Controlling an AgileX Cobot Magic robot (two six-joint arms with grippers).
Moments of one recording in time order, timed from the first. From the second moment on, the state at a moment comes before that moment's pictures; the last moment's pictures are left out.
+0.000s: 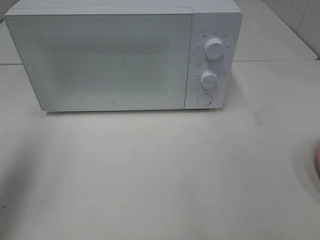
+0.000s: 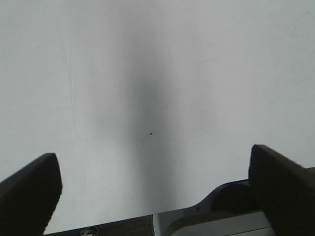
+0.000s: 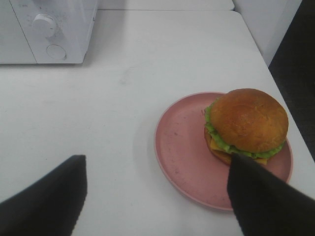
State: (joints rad) left arm -0.01 1.10 -0.89 -0.18 1.07 0.15; right arm 0.06 0.00 -0.51 -0.12 1.04 0.08
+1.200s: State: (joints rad) left arm 0.00 0.21 -0.50 -0.08 1.04 0.03; right arm 0.06 0.00 -0.51 -0.12 1.04 0.08
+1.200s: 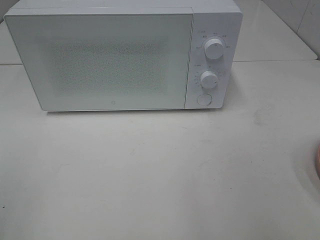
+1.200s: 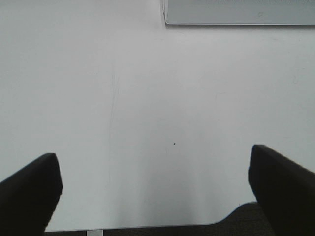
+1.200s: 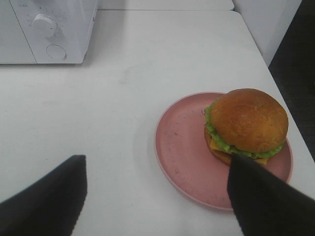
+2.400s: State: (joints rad) left arm 0.09 0.00 -0.50 -0.08 1.03 0.02; right arm 0.06 0.00 -0.51 -0.12 1.04 0.08
